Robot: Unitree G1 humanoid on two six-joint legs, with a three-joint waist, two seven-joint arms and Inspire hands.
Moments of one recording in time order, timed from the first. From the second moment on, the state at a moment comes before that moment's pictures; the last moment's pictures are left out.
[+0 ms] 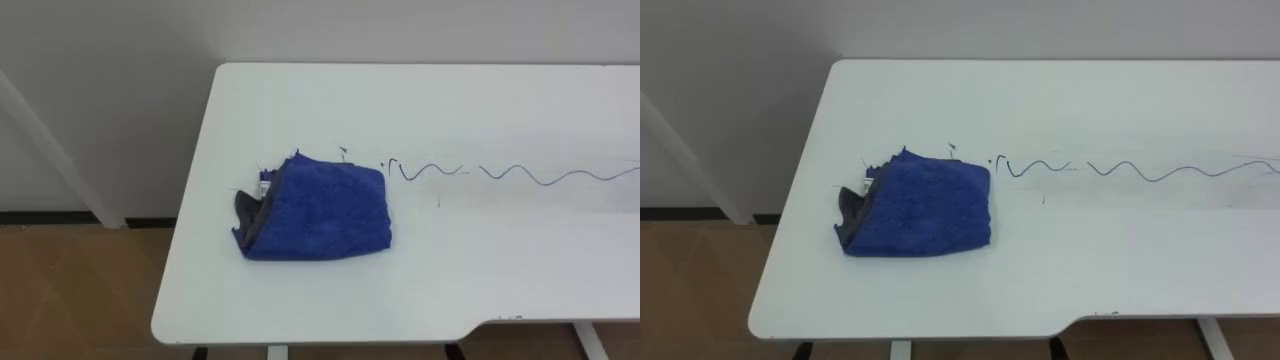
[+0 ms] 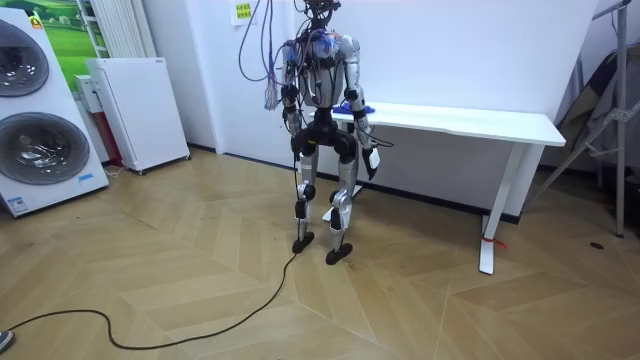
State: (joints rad) left arm 0.23 0.12 -0.03 1.00 0.03 -0.05 0.14; right arm 0.14 -0.18 0.13 1.16 0.19 -0.07 0.01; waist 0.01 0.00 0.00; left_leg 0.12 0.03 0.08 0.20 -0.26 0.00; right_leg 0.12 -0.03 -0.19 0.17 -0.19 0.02
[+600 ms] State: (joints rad) left arm 0.24 0.12 0.00 1.01 0.03 -0.05 0.12; right arm 0.14 -0.18 0.09 1.21 0.28 -0.07 0.02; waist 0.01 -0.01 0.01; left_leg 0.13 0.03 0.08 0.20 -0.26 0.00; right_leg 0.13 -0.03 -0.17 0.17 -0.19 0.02
